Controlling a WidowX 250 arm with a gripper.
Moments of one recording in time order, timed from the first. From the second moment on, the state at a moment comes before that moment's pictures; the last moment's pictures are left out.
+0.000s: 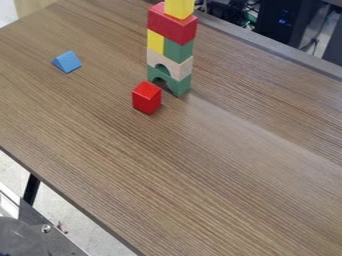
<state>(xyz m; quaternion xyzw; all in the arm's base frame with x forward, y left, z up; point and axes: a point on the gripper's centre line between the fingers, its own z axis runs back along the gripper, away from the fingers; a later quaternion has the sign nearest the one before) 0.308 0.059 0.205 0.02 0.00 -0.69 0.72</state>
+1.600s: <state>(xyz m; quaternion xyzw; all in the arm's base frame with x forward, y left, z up) 0.339 0.058 0.192 0.04 -0.05 -0.64 0.77</state>
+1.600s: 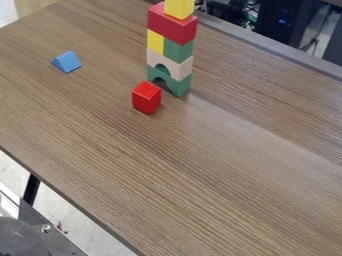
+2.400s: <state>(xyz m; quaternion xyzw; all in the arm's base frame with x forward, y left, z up) 0.355 0.056 0.167 0.03 -0.04 -0.64 0.77</state>
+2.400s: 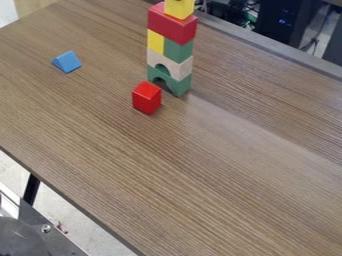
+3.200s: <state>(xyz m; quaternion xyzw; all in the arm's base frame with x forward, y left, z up) 0.363 0.058 0.151 0.03 -0.03 -0.63 0.78</state>
